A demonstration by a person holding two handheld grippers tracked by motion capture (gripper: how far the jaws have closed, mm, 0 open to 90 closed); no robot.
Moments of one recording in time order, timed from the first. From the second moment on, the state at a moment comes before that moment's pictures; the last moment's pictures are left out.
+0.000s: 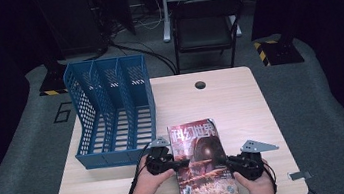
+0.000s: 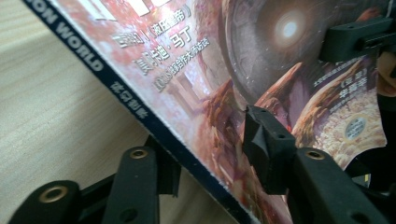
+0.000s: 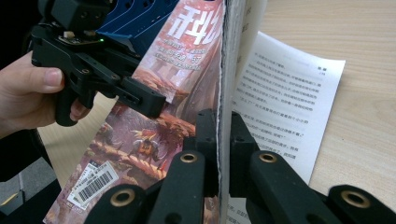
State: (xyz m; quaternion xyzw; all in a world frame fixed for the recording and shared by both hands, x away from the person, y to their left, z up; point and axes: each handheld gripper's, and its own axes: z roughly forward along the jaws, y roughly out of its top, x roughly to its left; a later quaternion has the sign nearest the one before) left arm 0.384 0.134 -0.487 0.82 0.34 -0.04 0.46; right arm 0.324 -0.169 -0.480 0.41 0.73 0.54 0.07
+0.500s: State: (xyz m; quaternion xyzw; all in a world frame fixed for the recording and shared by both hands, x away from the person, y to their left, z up) left arm 0.373 0.141 -0.464 0.82 0.33 -0.04 0.47; right arm 0.328 -0.174 -0.479 0.42 0.72 0.55 0.04
